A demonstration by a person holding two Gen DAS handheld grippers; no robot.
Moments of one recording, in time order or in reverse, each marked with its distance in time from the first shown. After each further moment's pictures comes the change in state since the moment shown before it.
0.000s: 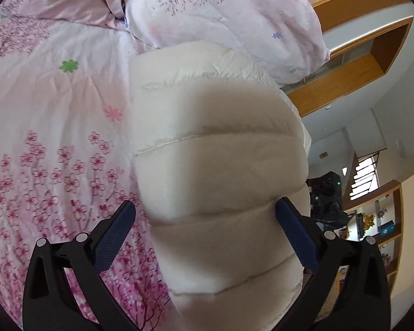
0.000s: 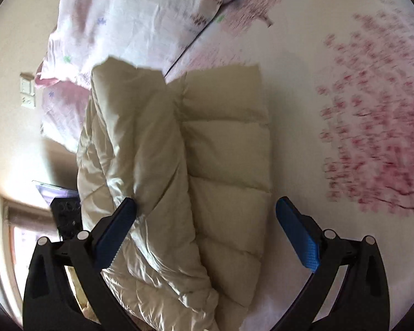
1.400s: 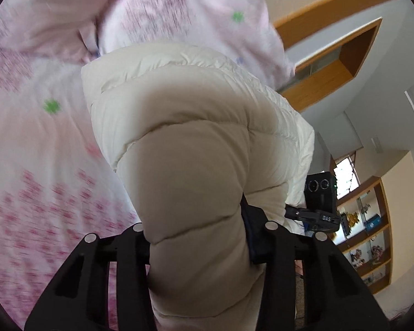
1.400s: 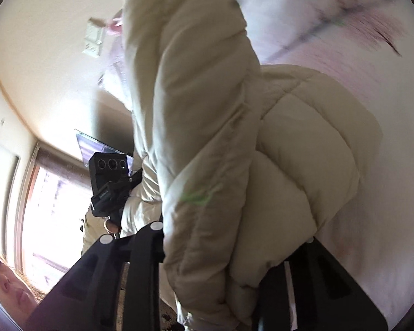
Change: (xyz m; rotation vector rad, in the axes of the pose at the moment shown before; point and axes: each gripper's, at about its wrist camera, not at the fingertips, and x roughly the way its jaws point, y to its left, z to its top) left arm -0.060 -0.008 0.022 0.079 -0.126 -0.112; right arm 0.020 0.126 -0.027 -0.320 0.039 0.206
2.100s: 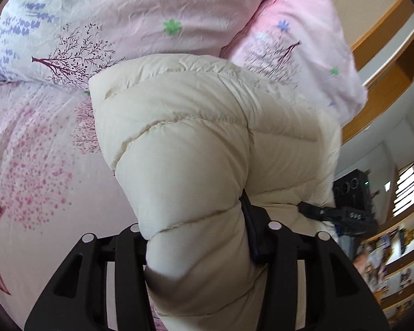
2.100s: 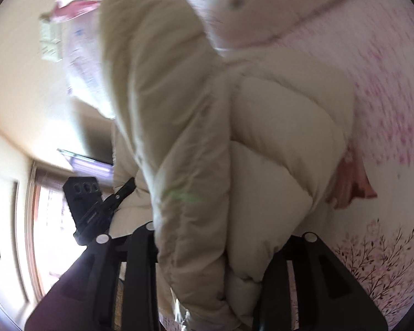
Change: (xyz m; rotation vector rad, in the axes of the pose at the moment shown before) left arm -0.064 0.086 0.057 0.013 -0.015 0.425; right arm 0.131 -0.010 0.016 0.230 0.066 -0.029
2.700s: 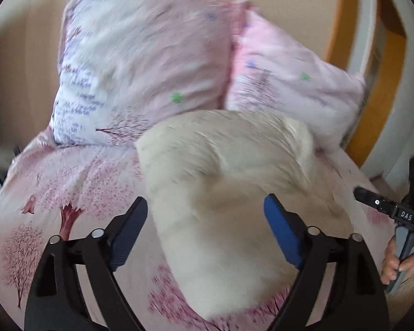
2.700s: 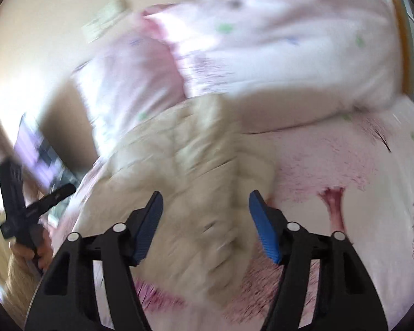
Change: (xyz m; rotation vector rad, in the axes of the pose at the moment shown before) left arm -0.077 -0.087 -0.073 0.248 -0.316 0.281; right arm -0.105 0.106 -0.131 -0.560 -0.390 -0.391
